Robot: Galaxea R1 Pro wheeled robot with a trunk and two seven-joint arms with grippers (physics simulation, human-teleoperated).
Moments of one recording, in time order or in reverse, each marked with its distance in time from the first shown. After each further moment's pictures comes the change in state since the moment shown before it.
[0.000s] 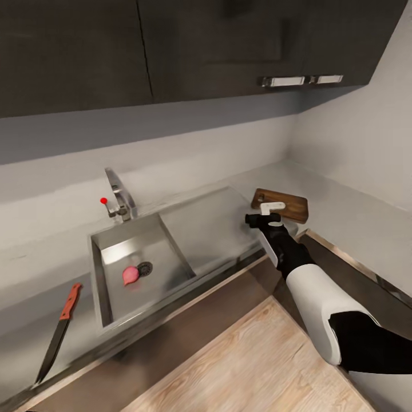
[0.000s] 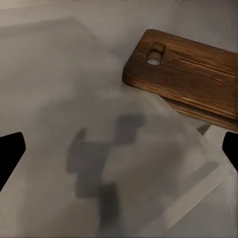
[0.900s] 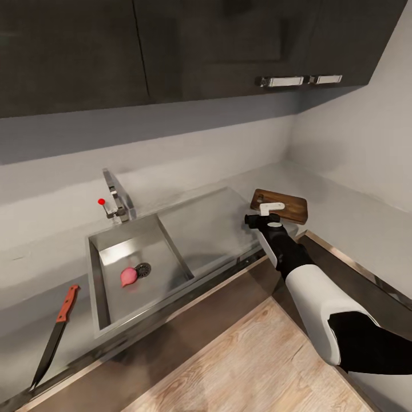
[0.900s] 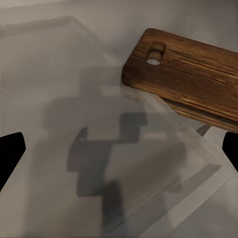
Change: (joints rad) left arm 0.000 0.000 0.000 0.000 0.000 -0.001 0.000; right arm 0.002 0.004 0.001 0.003 0.000 0.000 0.000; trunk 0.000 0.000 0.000
